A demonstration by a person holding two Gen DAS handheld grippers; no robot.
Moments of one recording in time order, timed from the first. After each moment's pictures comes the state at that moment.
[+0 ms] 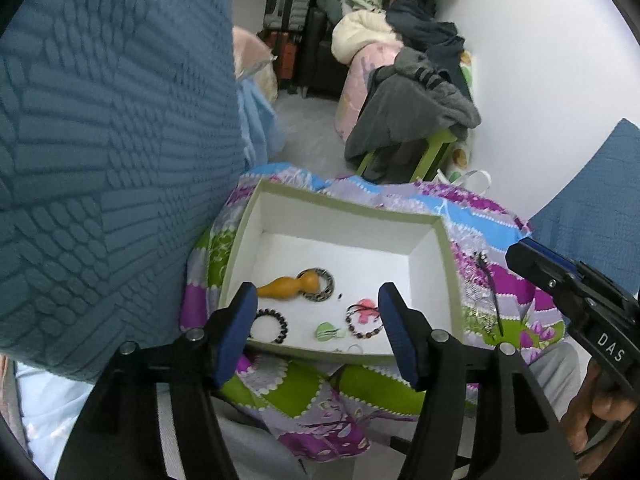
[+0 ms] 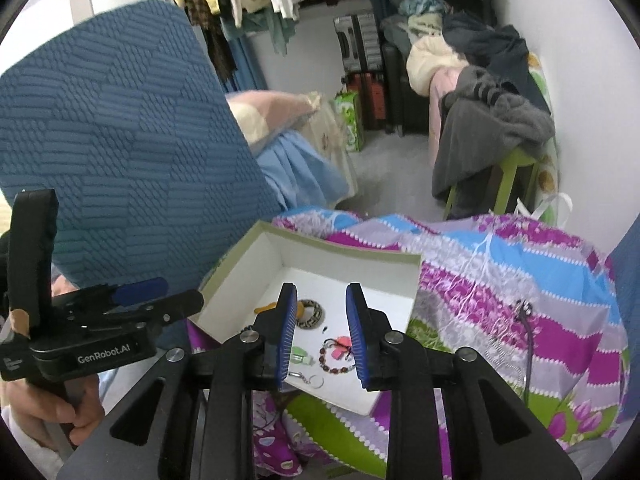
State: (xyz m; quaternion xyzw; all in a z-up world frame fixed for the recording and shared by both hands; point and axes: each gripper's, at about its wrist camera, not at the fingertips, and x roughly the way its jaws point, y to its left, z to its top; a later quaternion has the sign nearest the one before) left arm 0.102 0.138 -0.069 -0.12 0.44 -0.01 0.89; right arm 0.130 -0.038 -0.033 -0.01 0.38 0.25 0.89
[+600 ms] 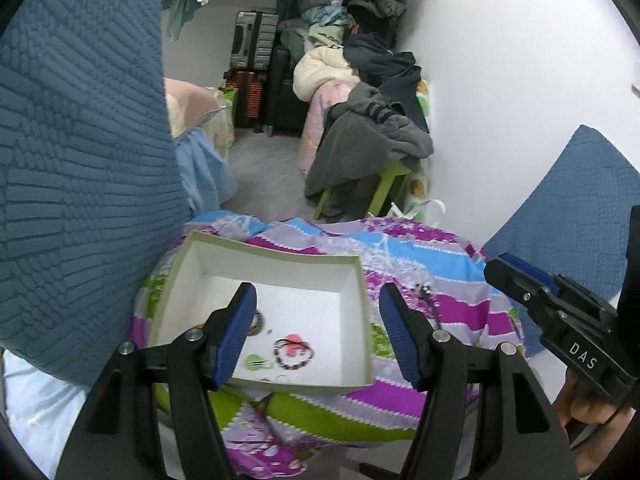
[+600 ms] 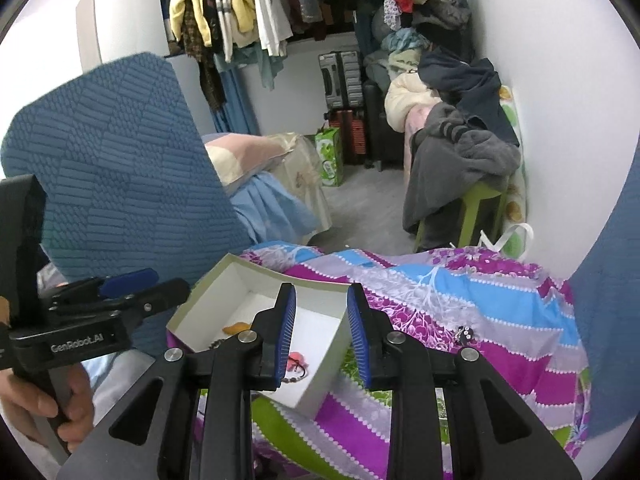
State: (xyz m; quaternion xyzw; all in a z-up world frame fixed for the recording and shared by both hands) left arm 0.106 0.069 -0.022 -0.12 0.38 -0.04 0.92; right arm 0.121 -0.116 0.001 0.00 0.33 0.23 0.91
